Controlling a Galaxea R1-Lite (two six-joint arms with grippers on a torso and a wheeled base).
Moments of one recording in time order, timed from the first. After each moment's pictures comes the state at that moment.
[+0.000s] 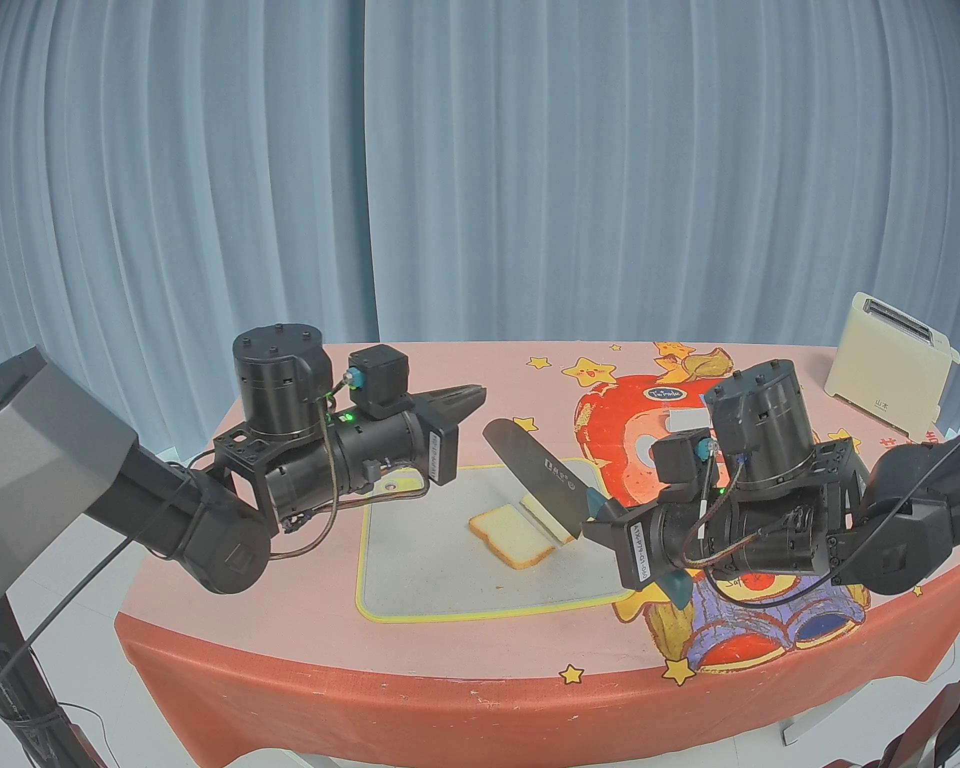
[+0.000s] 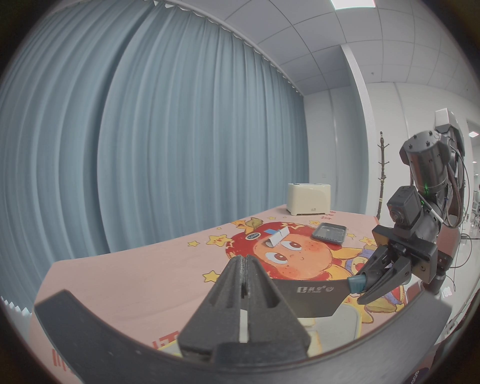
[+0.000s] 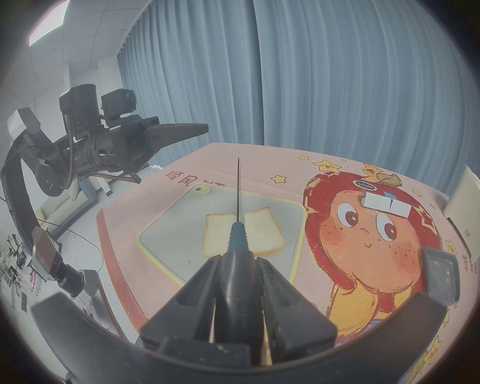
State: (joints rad) left arm -0.51 1.98 -0.93 -0.98 -0.29 0.03; right arm 0.72 1.75 -0.89 -0.21 -0.08 0.17
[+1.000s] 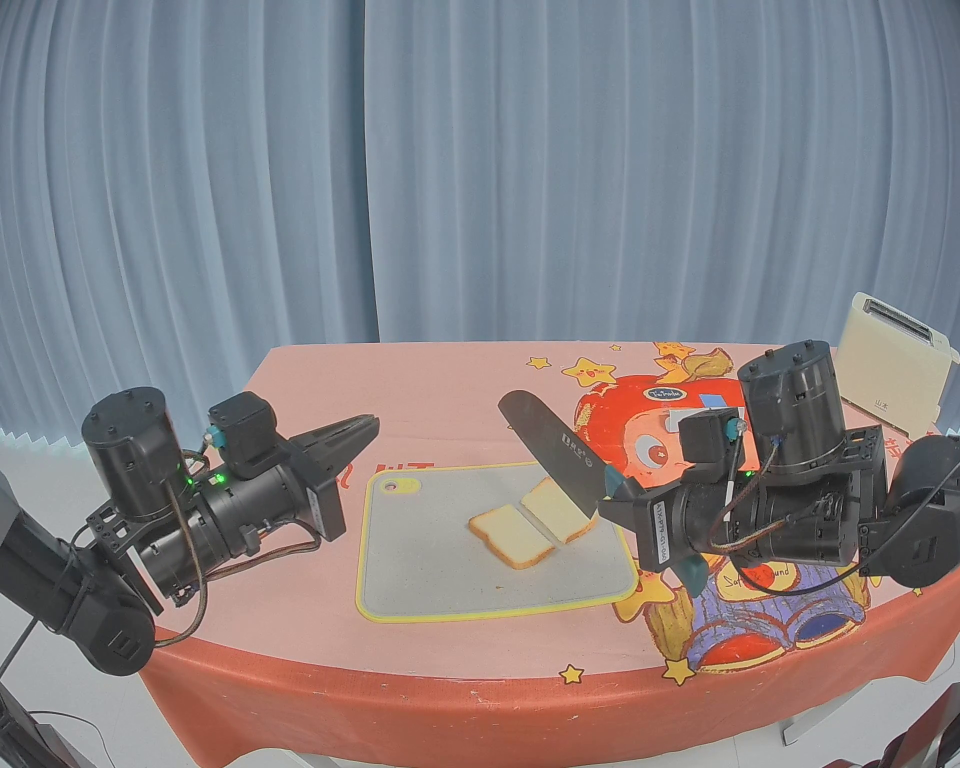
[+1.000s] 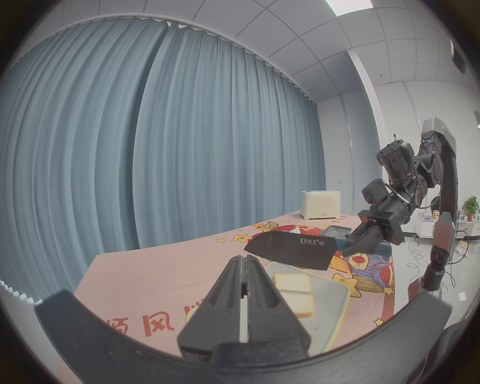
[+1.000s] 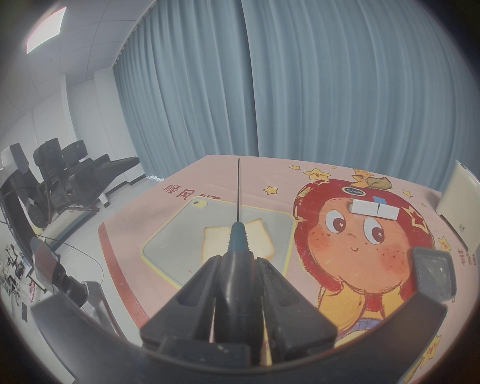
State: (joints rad) left arm -0.42 1.73 -0.48 -1.24 -0.24 0.03; right arm 0.71 1.69 -0.88 -0.21 -0.10 0.20
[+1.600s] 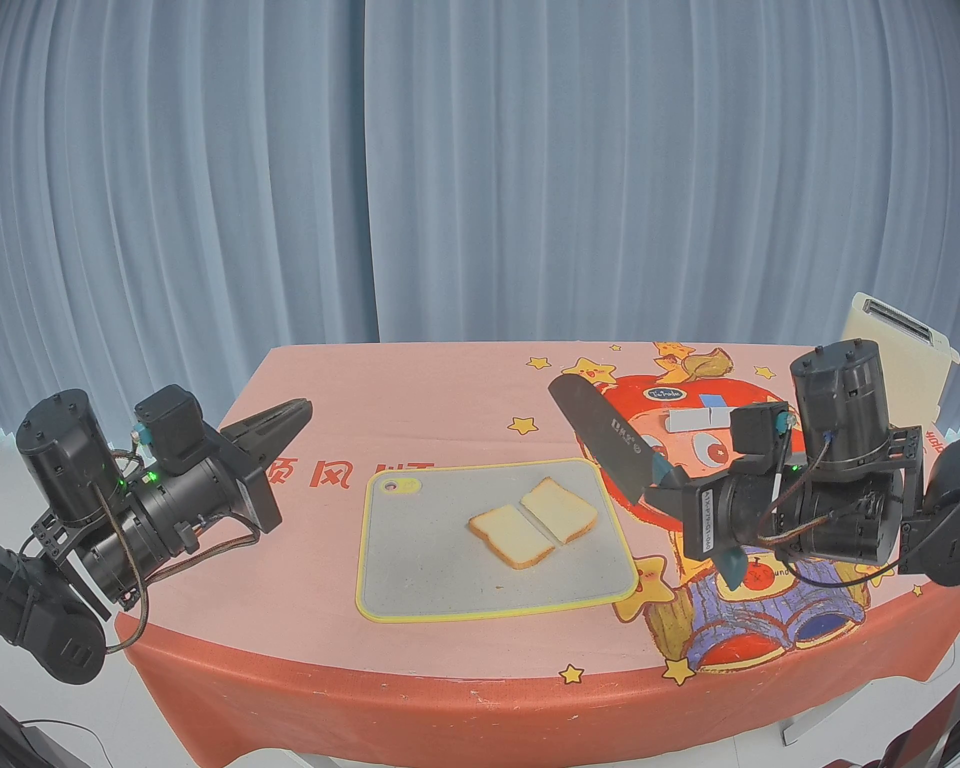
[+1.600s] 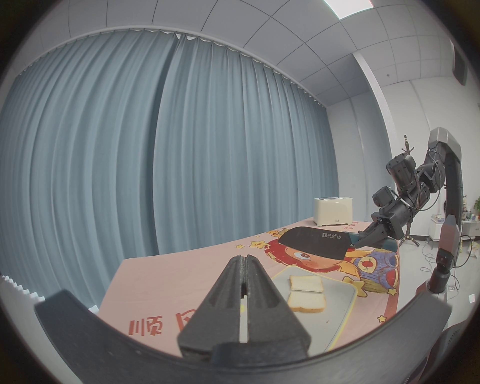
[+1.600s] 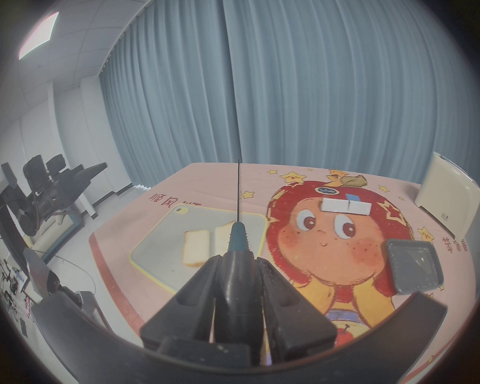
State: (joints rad) left arm -0.34 1.59 -0.39 -1.24 -0.23 0.04; right arm 0.67 1.60 -0.81 -0.21 -0.15 0.23
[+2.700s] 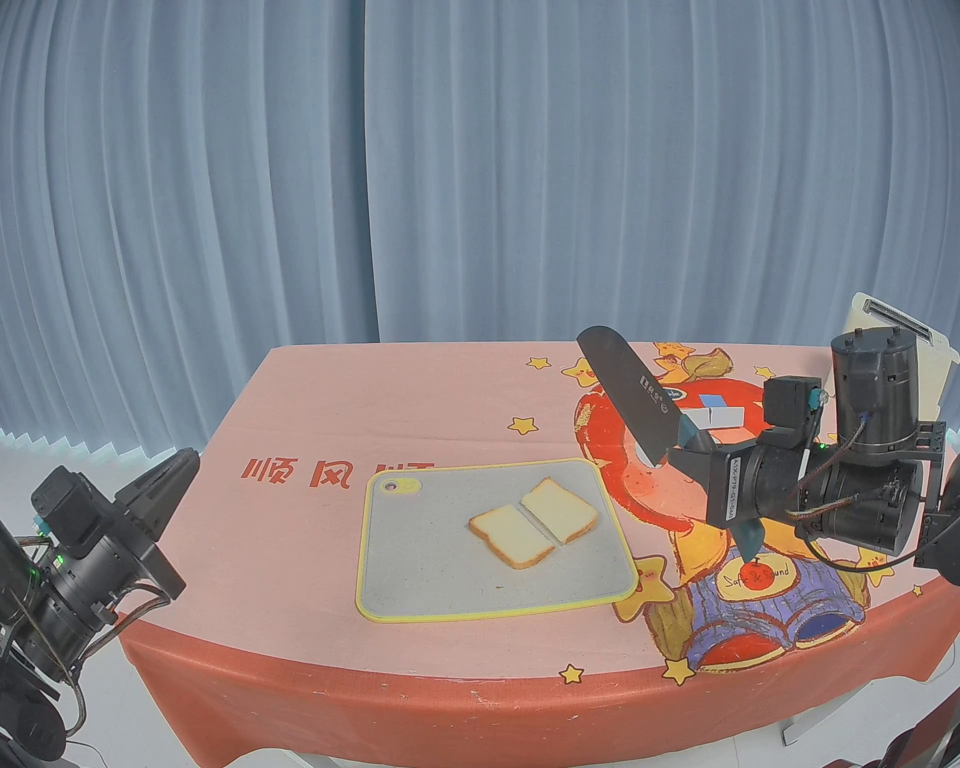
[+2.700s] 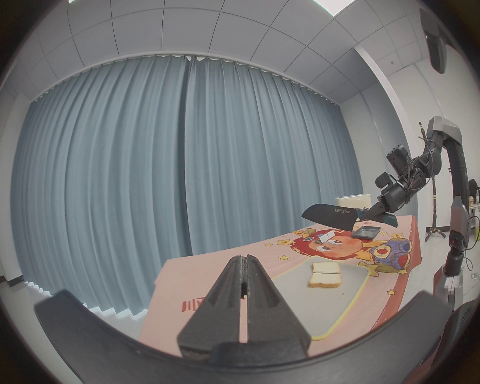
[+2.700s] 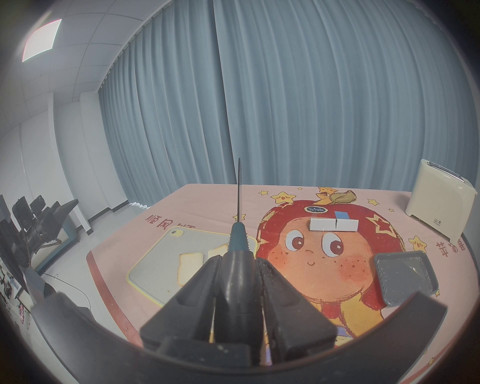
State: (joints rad) left arm -0.20 1.39 -0.03 -1.47 -0.19 0.09; right arm 0.62 1.55 -0.77 -0.33 -0.17 0.22
